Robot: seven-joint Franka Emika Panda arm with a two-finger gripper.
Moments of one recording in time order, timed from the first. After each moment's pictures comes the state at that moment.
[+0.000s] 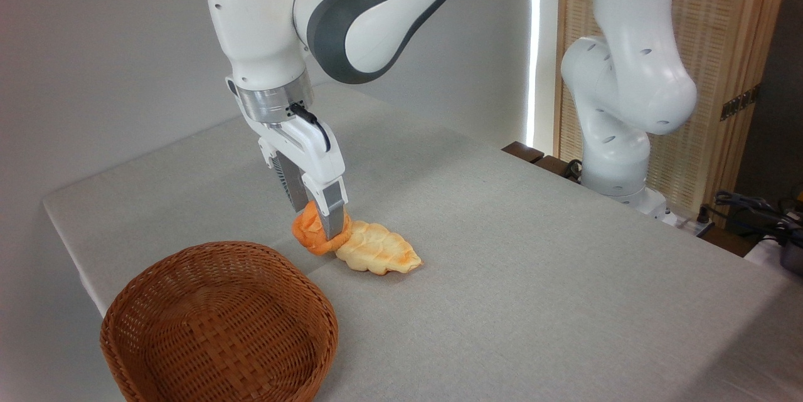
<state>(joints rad) -0.30 0.02 0.04 -1.98 -0.12 1.95 0.58</state>
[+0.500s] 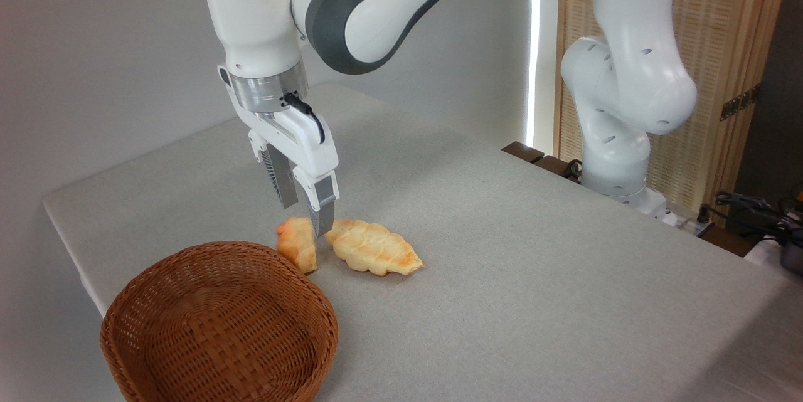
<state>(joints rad) -0.30 0.01 0.05 -1.95 -0.12 1.96 0.58</state>
